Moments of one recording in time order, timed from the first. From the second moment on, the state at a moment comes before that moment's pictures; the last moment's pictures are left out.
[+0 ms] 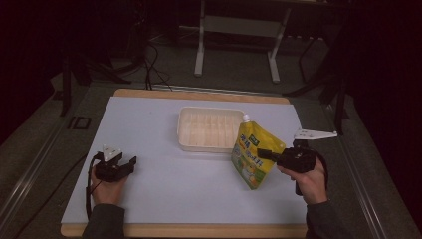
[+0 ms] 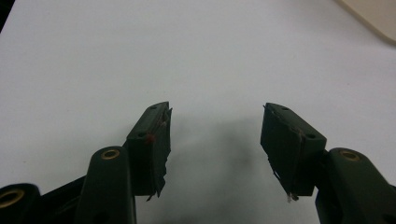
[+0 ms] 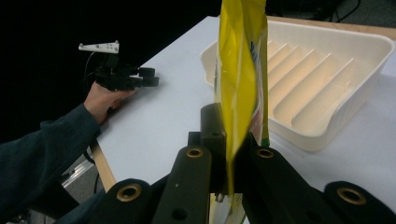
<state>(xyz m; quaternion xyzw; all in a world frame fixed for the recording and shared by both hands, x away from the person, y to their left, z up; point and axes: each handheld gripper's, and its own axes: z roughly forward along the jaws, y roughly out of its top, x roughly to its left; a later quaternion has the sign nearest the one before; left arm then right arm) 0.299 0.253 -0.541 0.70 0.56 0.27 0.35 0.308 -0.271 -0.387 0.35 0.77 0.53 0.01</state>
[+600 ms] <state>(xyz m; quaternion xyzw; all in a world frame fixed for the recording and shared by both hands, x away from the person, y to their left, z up) 0.299 0.253 -0.541 0.70 0.57 0.27 0.35 0.313 -0.259 -0.378 0.37 0.75 0.55 0.04</state>
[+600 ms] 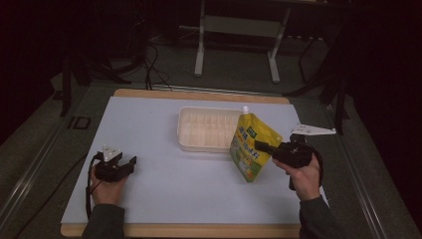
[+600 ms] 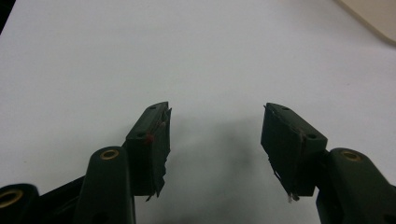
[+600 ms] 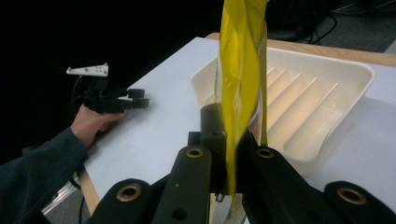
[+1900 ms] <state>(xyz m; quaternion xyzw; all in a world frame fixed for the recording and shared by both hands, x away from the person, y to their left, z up) 0.299 0.253 -0.541 0.70 0.57 0.27 0.35 0.327 -0.235 -0.373 0.39 0.73 0.55 0.10</state>
